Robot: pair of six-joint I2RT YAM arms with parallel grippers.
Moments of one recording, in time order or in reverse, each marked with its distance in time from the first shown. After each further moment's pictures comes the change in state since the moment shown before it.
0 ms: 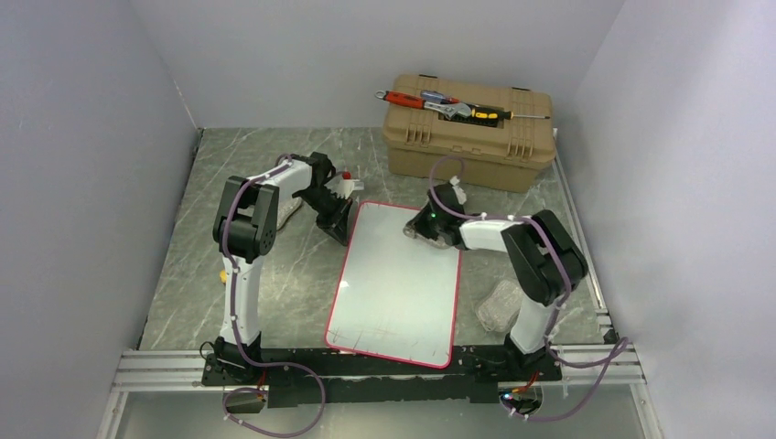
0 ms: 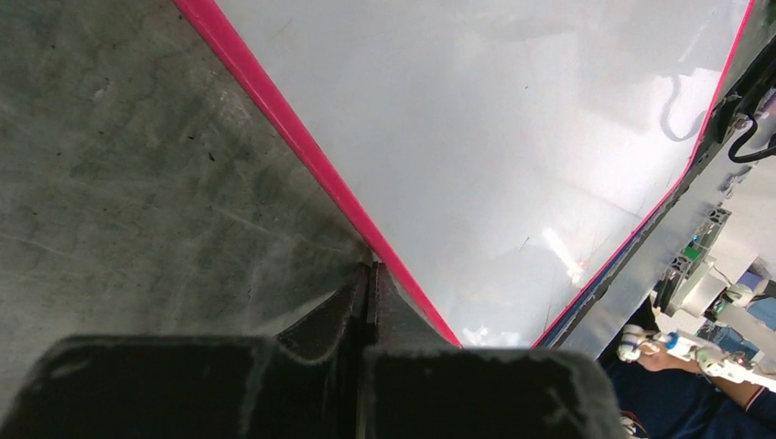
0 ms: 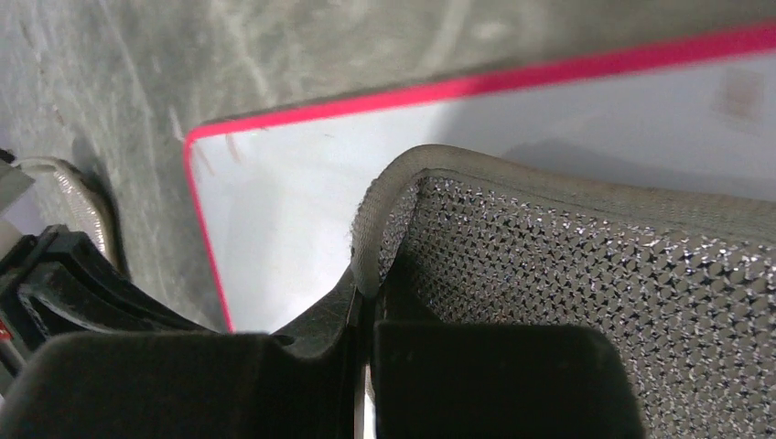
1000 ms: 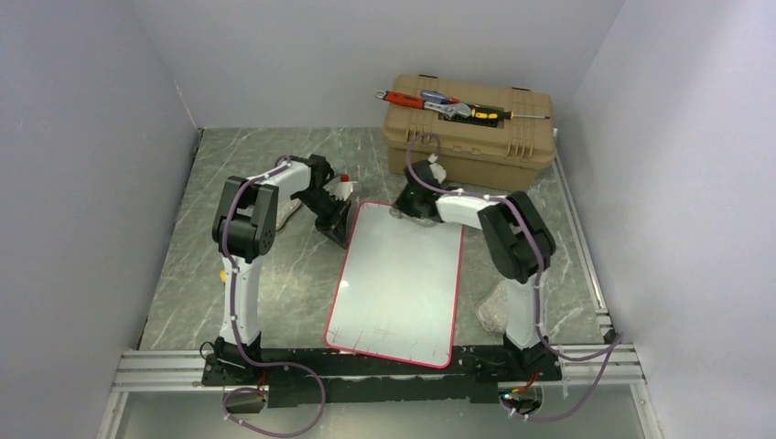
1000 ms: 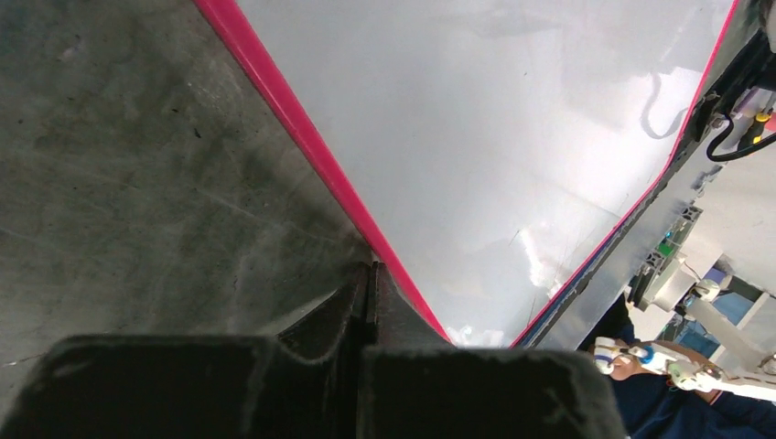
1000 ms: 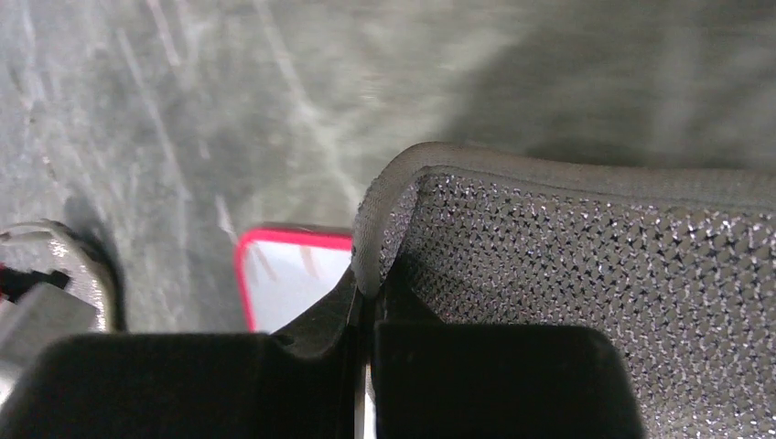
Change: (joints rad) left arm 0.007 0.000 -0.017 -0.013 0.013 -0.021; right arm 0.029 0.218 0.374 -0.180 0.060 -0.054
